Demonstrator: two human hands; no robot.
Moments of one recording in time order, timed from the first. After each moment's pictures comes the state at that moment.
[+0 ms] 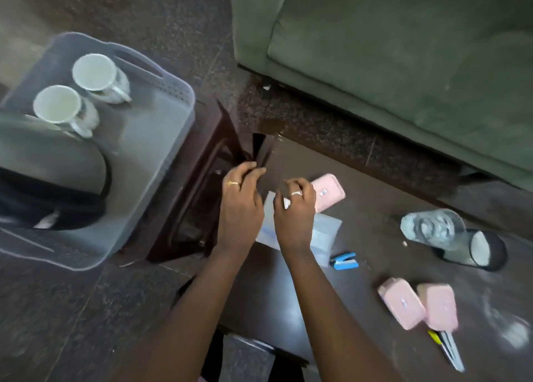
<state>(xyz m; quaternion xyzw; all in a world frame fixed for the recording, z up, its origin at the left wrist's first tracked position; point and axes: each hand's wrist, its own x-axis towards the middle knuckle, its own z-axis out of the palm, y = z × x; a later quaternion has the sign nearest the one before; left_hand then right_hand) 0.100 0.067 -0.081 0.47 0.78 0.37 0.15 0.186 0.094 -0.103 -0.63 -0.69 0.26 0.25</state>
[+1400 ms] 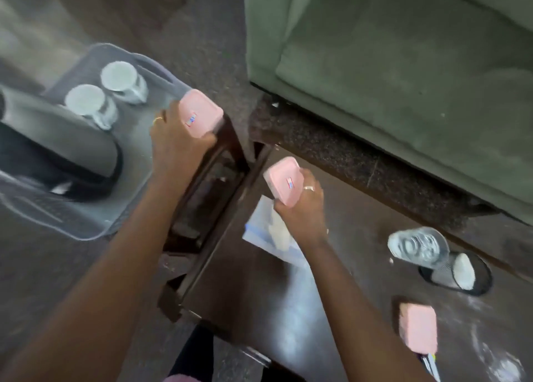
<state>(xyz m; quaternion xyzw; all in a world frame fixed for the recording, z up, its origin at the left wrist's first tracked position) 0.022 0.105 -0.018 0.36 0.90 0.25 0.06 0.246 0.126 -0.068 -0.58 -0.70 0.39 0.17</state>
